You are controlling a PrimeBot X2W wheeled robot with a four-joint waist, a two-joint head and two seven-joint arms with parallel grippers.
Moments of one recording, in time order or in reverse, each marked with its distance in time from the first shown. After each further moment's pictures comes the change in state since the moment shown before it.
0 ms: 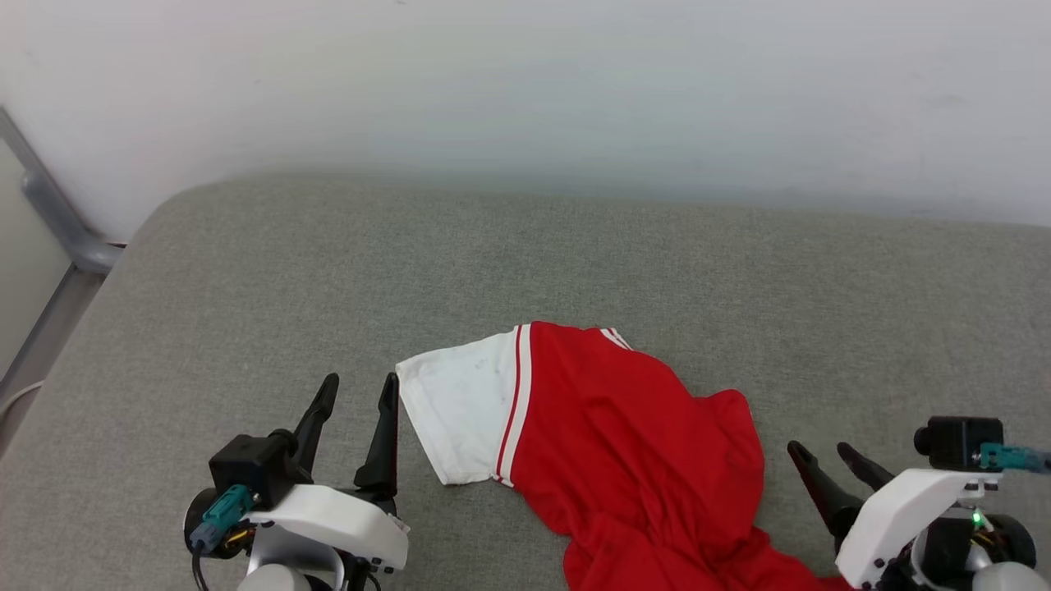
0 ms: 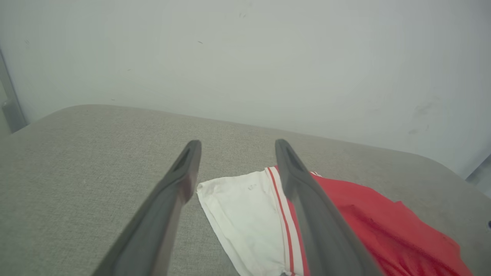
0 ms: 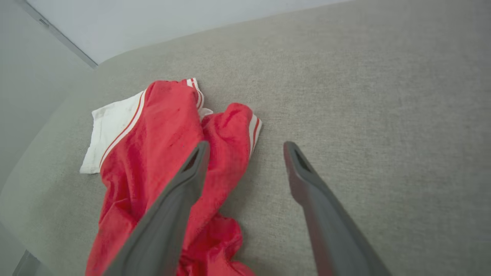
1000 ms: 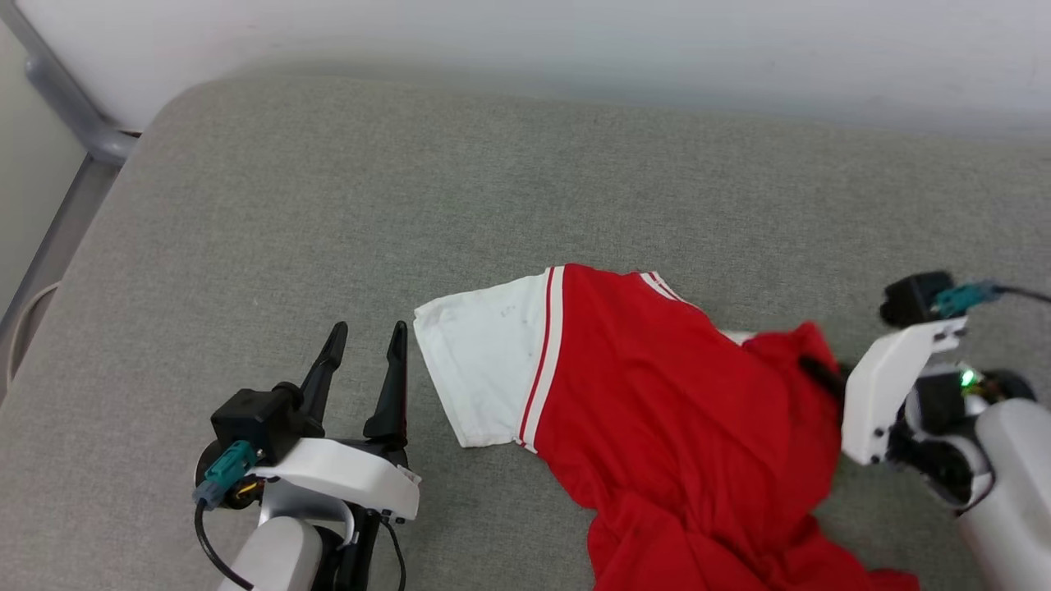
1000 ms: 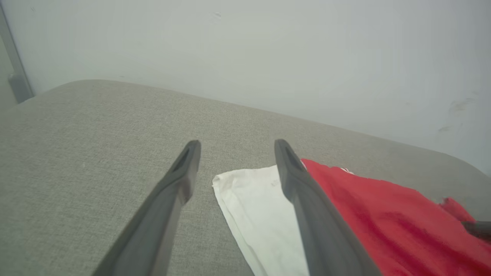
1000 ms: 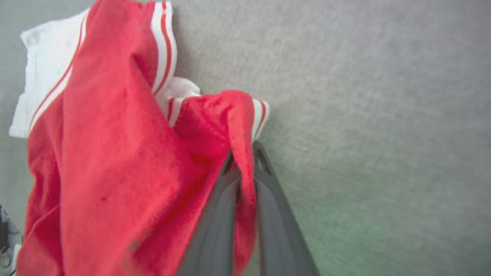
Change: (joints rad) left arm -0.099 -0.056 0.034 0.042 0.019 -0.044 -0.016; right arm -0.390 -0.166 0.240 0.280 0.107 0.001 0.242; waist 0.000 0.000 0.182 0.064
